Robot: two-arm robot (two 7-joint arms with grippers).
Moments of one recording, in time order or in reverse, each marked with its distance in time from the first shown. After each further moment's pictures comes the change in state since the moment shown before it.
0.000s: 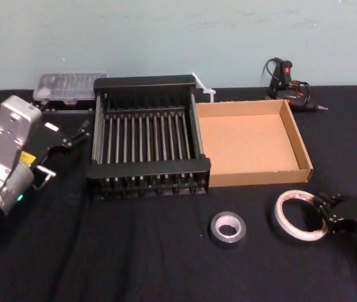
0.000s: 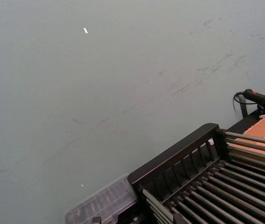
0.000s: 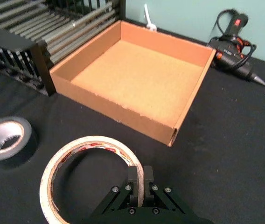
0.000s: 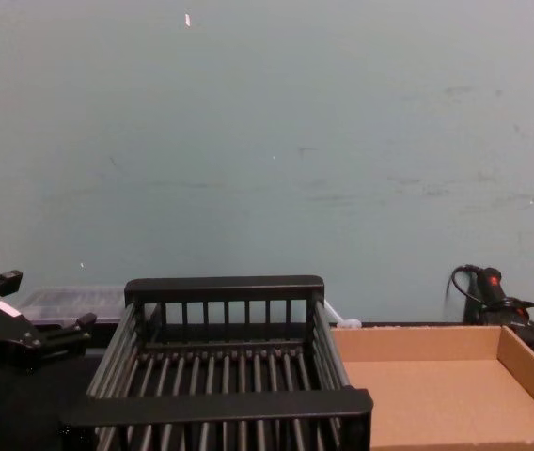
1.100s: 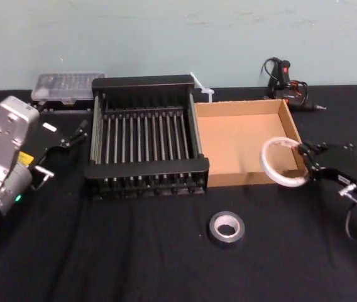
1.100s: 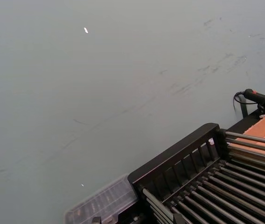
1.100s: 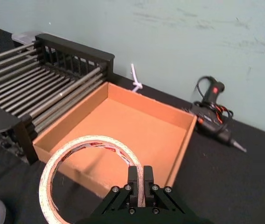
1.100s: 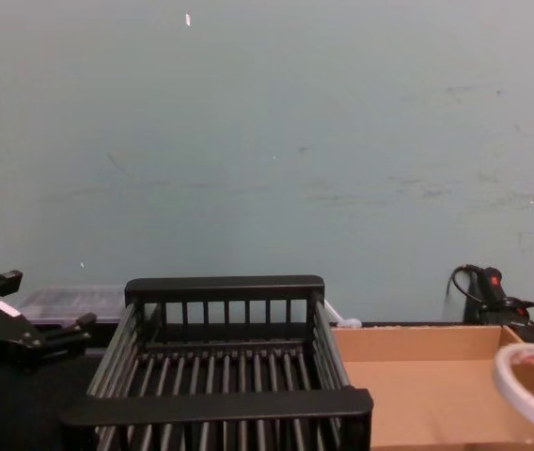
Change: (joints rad) left arm 0.000 0.000 0.000 0.000 0.000 0.000 0.000; right arm 0.175 -0.089 -0.034 0.050 -0.045 -0.032 -0.027
